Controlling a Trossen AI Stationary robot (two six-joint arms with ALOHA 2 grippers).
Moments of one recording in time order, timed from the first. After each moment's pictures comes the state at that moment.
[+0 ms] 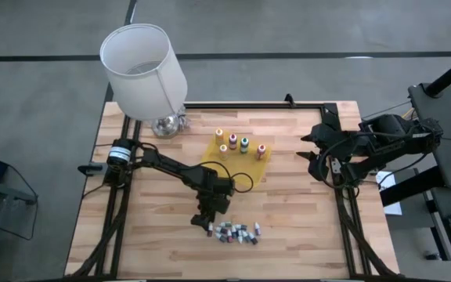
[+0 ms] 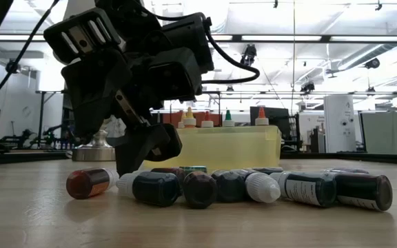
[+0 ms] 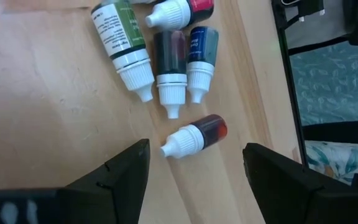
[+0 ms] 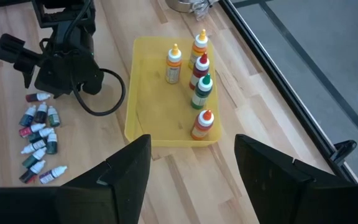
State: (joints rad) left arm -0.14 1.97 1.22 -0.49 0.75 0.05; right arm 0.28 1.11 1.53 -1.32 0.47 0.50
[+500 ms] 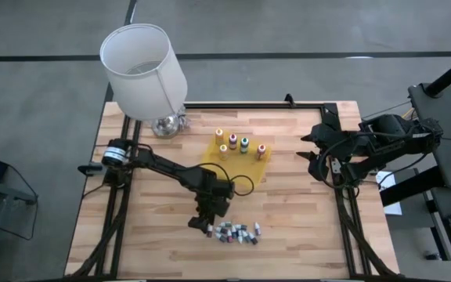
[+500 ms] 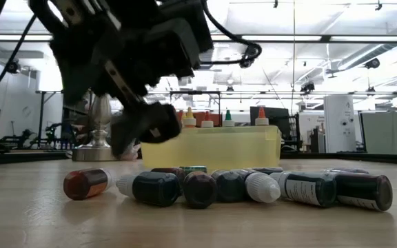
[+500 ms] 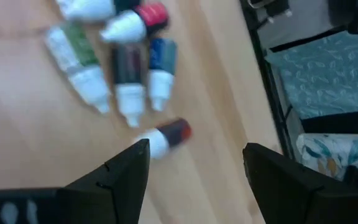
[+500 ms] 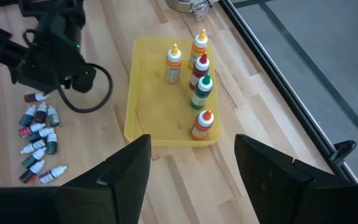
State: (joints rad) left arm -0.17 1.92 1.25 -0.55 0.75 0.06; right arm 0.28 1.11 1.53 -1.32 0.47 0.50
